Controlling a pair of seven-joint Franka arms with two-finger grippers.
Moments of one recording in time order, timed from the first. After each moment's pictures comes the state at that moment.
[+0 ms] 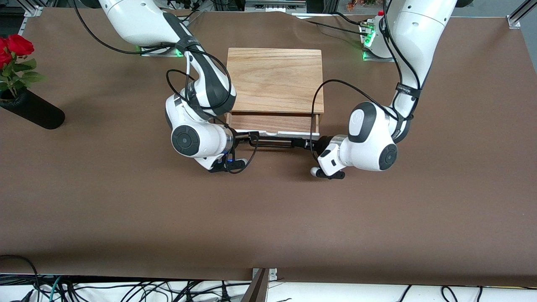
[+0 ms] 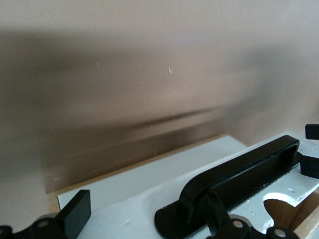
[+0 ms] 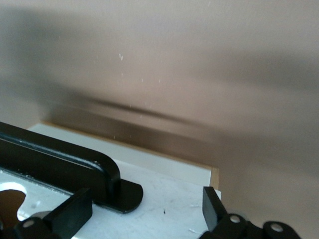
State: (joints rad) left arm -0.37 0.64 -0.06 -1.59 -0.73 1.94 0.01; right arm 0.51 0.70 0.04 -1.34 0.38 1.82 0.27
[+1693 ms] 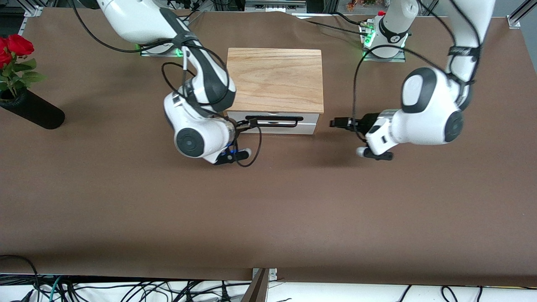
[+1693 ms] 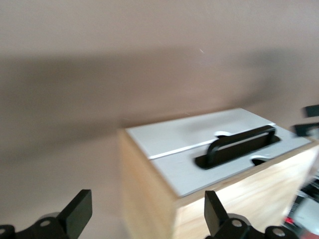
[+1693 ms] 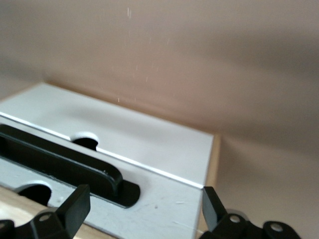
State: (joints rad) left arm -0.14 0.26 -0.10 -1.83 -0.53 1.83 0.01; right arm 0.46 0.70 0.07 -1.27 0.39 1.66 0.23
